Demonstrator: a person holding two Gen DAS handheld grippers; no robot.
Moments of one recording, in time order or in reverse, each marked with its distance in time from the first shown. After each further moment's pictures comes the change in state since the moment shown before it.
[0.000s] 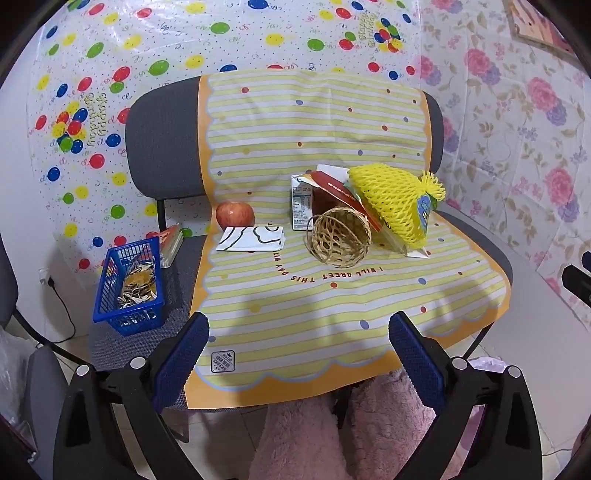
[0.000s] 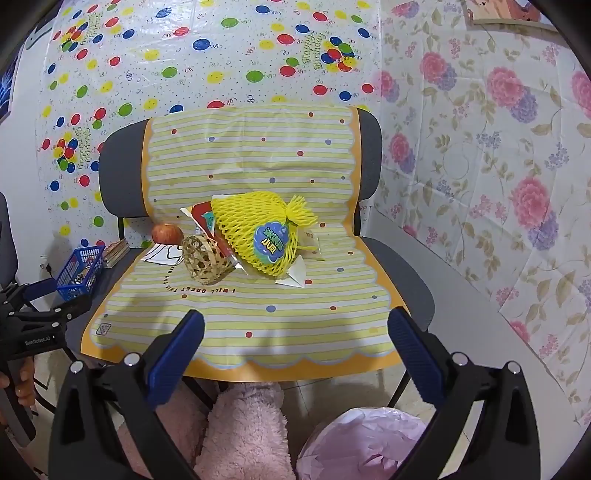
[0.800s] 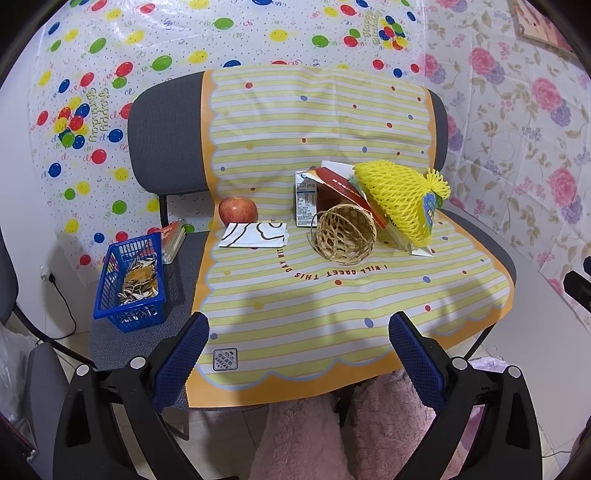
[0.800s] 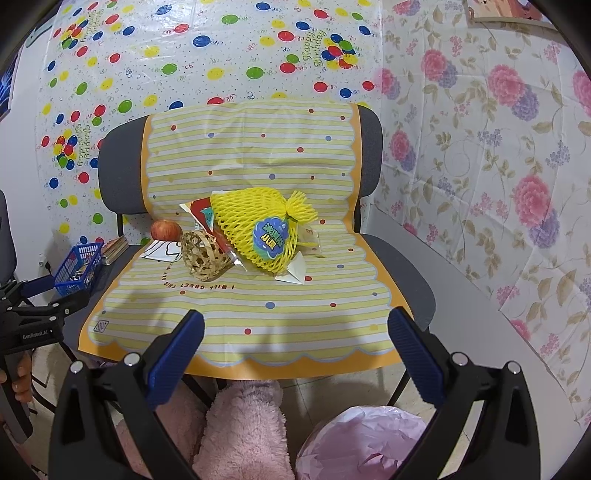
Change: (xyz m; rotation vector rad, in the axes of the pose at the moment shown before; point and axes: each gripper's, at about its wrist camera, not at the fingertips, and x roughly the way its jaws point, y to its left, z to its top) left arm 0.007 0.004 -0.003 -0.008 0.012 0.012; right arm 0.004 0.002 -0.003 0.002 0.010 0.005
